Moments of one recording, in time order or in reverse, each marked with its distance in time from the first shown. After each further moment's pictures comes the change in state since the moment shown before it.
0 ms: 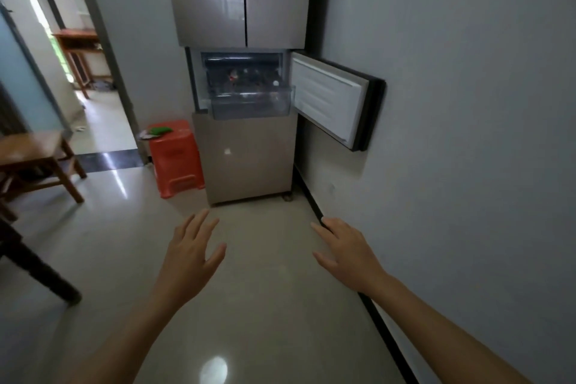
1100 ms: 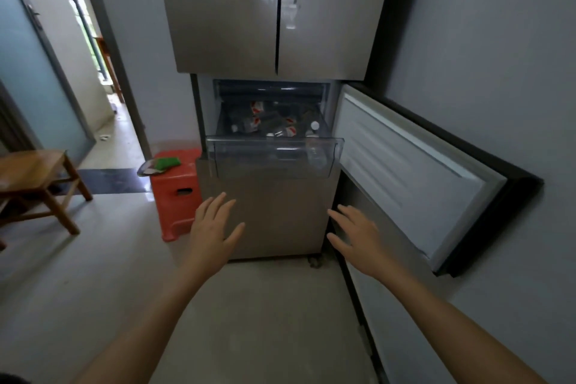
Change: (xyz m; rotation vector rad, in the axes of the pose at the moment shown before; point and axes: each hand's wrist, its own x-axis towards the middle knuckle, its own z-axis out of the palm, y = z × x) left_hand 0.481 -0.111 0.146 -0.130 0.088 -0.216; right_hand 0.507 0.201 0.076 0.155 -0.133 0.006
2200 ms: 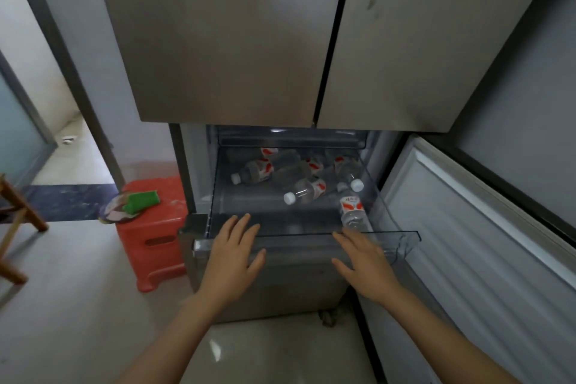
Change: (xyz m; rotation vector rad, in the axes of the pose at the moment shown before) left_hand 0.336 -0.133 0.103 0.139 -0.168 0.140; right_hand 0.364 0.038 0.054 -0.060 -0.154 0.099
